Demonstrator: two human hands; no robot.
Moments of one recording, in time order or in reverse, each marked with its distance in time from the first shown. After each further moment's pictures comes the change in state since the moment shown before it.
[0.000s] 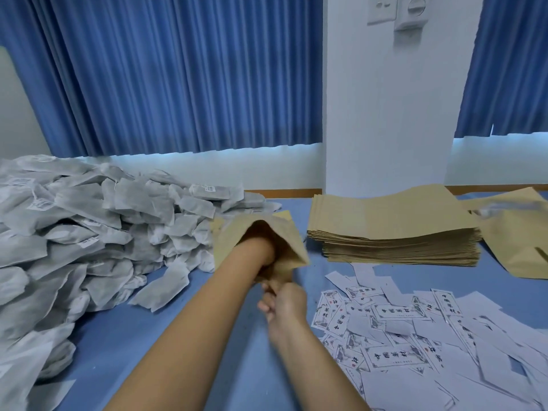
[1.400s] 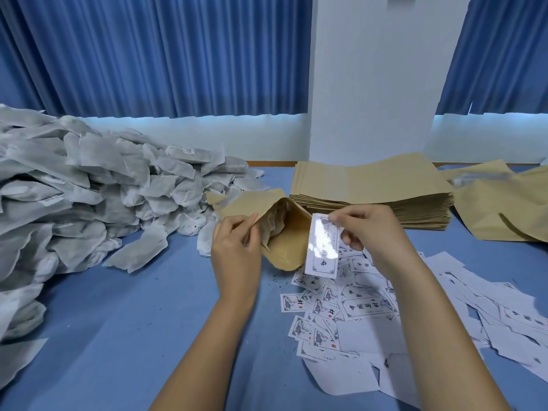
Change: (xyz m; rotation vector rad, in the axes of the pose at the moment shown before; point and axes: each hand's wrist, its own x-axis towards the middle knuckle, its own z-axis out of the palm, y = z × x) left_hand -0.061 0.009 0.096 -0.999 0.991 0.100; right_hand -0.014 -0.131 -0.102 -0.775 -0.192 -0.536
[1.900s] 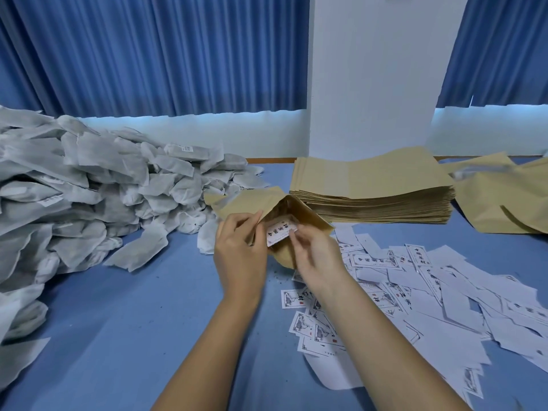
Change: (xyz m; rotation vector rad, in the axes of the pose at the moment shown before) left_hand -0.005 0.005 0.002 -0.012 0.017 0.014; right_hand 0.003 0.032 0.091 1.015 0.159 0.325
